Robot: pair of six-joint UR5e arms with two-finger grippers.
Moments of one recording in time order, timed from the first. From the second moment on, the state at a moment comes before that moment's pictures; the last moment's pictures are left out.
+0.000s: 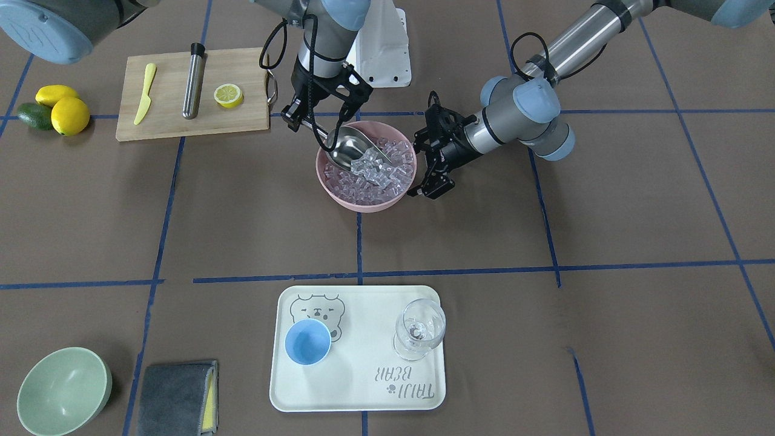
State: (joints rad) left arm -0.52 -2.03 -1.35 -2.89 -2.04 -0.03; right arm 0.34 -0.81 1.84 -2.19 1.71 0.24
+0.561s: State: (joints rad) left arm -0.52 -2.03 -1.35 -2.89 -2.04 -0.03; right arm 0.35 -0.87 1.88 -2.04 1.72 0.29
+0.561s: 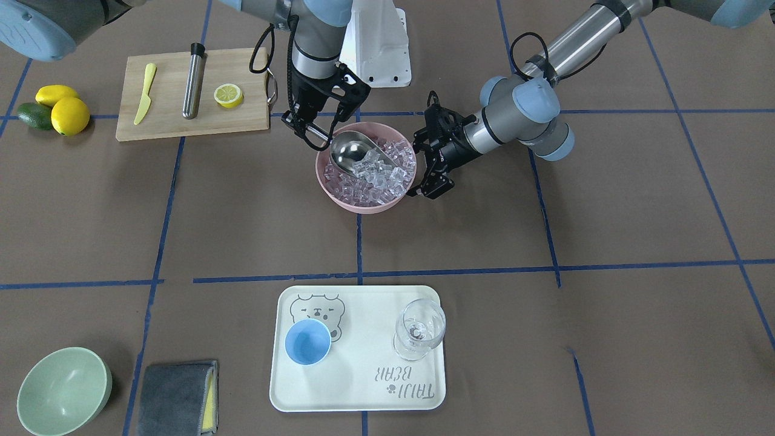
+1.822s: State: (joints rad) left arm -0.52 -2.04 -1.35 -2.89 -2.04 -0.03; right arm 0.39 -1.01 2.04 -1.86 1.72 0.41
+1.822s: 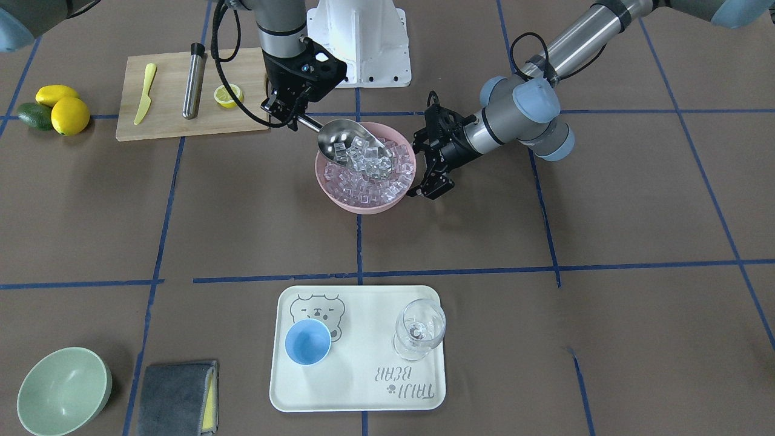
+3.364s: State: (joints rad) left arm -0.53 -2.04 -1.36 -2.90 -2.04 -0.03; right arm 0.85 -0.71 1.48 -2.07 1.93 0.07
